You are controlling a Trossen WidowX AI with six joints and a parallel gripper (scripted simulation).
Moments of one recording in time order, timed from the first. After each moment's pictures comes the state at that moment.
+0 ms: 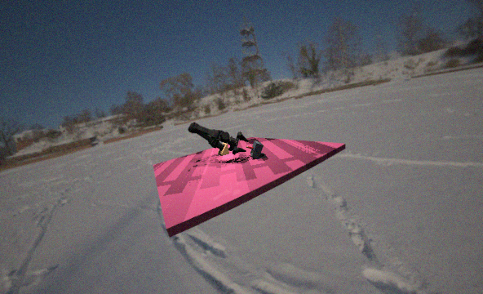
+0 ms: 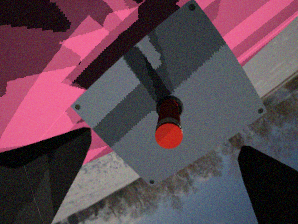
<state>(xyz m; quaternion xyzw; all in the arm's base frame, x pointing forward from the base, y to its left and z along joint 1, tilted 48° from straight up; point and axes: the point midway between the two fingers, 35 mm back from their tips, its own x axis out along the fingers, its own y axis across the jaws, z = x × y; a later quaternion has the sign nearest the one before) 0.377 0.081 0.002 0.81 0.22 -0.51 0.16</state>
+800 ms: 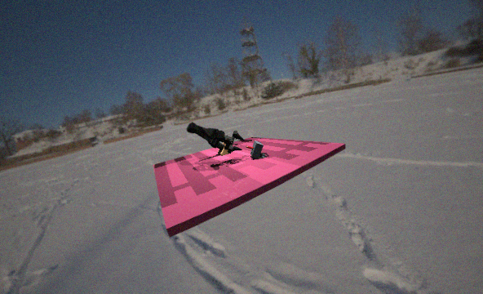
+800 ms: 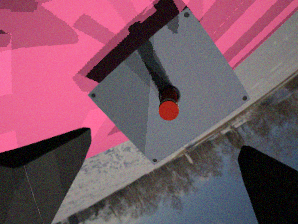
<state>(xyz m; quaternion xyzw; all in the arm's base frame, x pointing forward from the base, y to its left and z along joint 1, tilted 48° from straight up) 0.365 0.074 0.035 0.81 0.22 -0.52 0.16</state>
